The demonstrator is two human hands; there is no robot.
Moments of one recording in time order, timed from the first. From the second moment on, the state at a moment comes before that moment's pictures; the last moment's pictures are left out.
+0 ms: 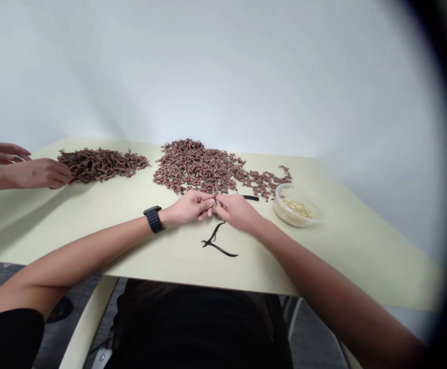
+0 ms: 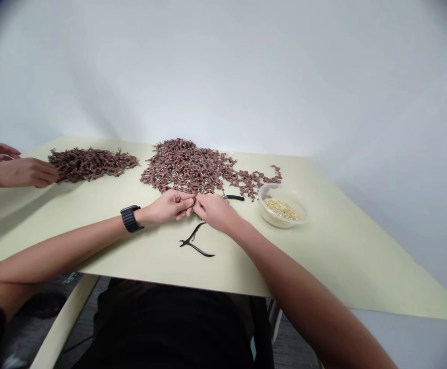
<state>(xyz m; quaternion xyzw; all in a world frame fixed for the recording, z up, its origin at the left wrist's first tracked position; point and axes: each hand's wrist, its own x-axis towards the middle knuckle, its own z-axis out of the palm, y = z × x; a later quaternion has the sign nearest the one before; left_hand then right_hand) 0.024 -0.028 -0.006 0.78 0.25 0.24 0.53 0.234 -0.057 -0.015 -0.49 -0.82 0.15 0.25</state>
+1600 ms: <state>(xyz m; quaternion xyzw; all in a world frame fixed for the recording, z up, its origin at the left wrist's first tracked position) 0.025 -0.028 -0.005 0.79 0.25 0.26 0.49 0.227 -0.057 -0.012 -0.51 -0.74 0.29 0.34</state>
